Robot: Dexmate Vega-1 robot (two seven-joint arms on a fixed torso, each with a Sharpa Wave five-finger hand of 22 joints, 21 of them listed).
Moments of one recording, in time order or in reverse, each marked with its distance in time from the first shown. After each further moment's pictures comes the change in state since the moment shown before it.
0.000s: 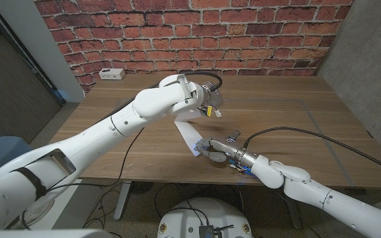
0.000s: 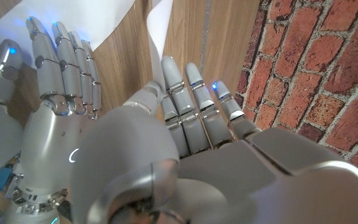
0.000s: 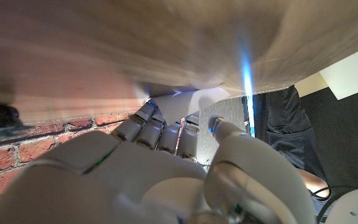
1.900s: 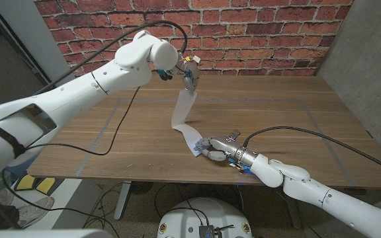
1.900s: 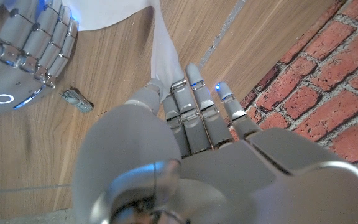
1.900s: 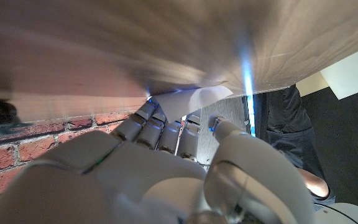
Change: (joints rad) left arm -0.319 0.130 0.117 0.146 -0.516 0.490 -0.020; left_hand 0.058 0.012 0.012 -0.044 0.004 0.035 0.014 0.039 0.024 0.052 0.035 -0.031 -0.028 -0.009 0.005 0.028 -0.026 -0.025 0.032 -0.037 0.000; right arm 0.006 0.006 0.002 0.000 0.000 -0.006 0.000; right_hand 0.008 0.000 0.004 0.004 0.000 -0.004 0.006 0.008 0.001 0.018 0.017 0.006 0.001 0.018 0.007 0.008 0.002 0.024 0.016 0.008 0.001
